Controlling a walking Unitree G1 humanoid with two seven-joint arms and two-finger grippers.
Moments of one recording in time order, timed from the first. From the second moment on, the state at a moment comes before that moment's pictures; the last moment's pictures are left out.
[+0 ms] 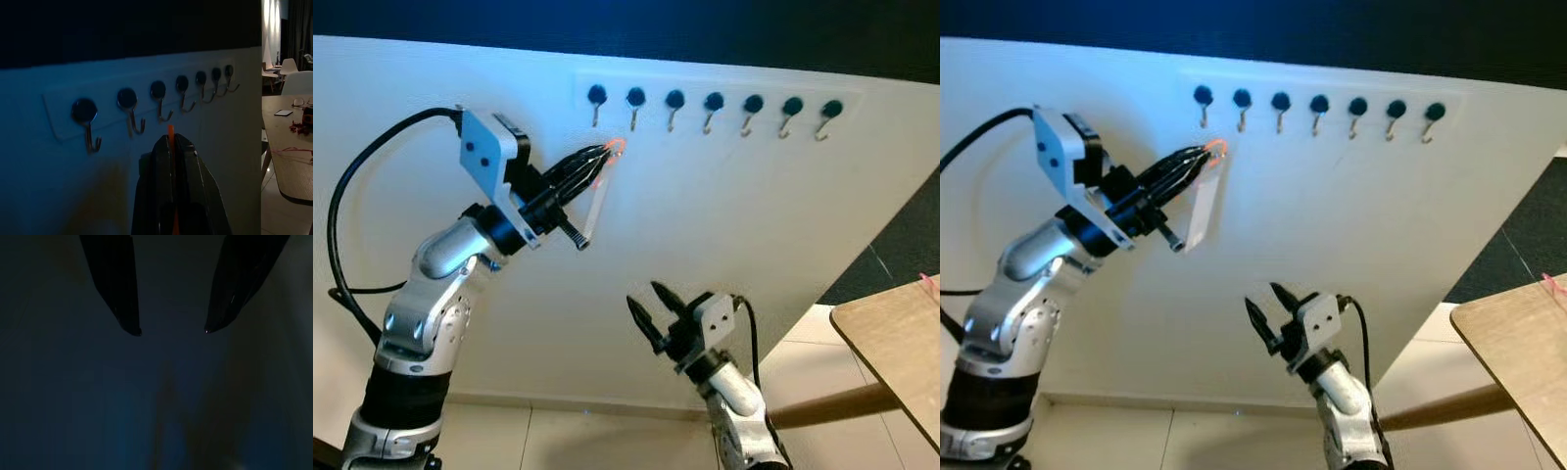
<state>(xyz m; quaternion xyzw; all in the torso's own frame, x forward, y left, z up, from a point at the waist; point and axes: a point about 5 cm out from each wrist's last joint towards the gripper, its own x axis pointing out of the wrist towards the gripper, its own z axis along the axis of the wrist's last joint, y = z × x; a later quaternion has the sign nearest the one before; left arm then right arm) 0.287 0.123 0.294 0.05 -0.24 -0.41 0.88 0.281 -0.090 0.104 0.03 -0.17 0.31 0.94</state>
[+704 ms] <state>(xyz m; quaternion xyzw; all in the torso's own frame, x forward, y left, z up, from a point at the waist) 0.322 0.120 0.305 0.04 -0.24 -0.37 0.89 0.274 -0.075 0.155 0.06 -0.25 0.32 0.91</state>
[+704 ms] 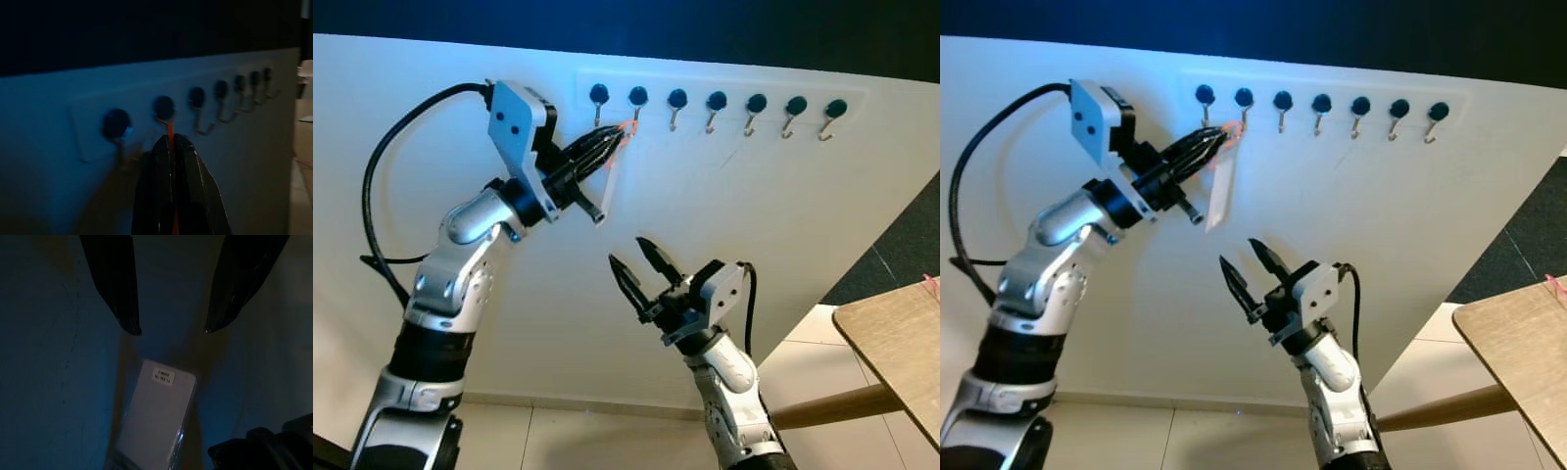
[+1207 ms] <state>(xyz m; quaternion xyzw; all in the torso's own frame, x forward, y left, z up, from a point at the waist) 0.329 0.127 0.300 0.05 -0.23 -0.36 0.90 0.273 -0.073 0.158 0.06 -0.24 0.33 0.91</state>
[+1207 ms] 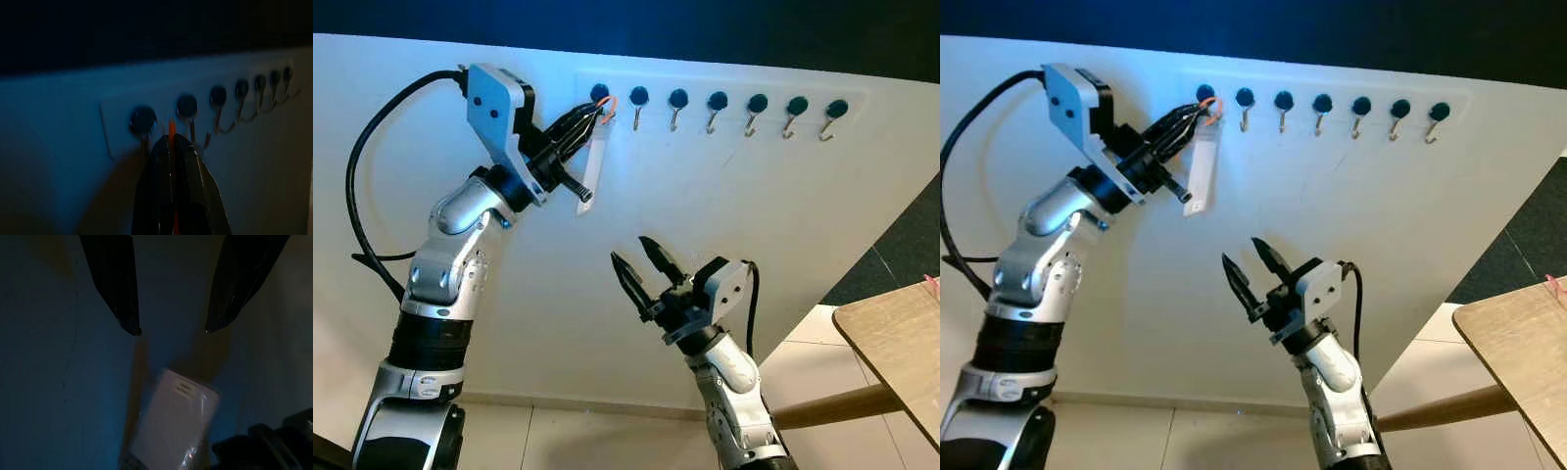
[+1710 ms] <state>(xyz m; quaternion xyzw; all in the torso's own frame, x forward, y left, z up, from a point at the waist) 0.336 0.130 0.268 0.05 -0.16 -0.36 0.92 0.272 -0.072 0.154 0.06 -0.22 0.34 0.91</state>
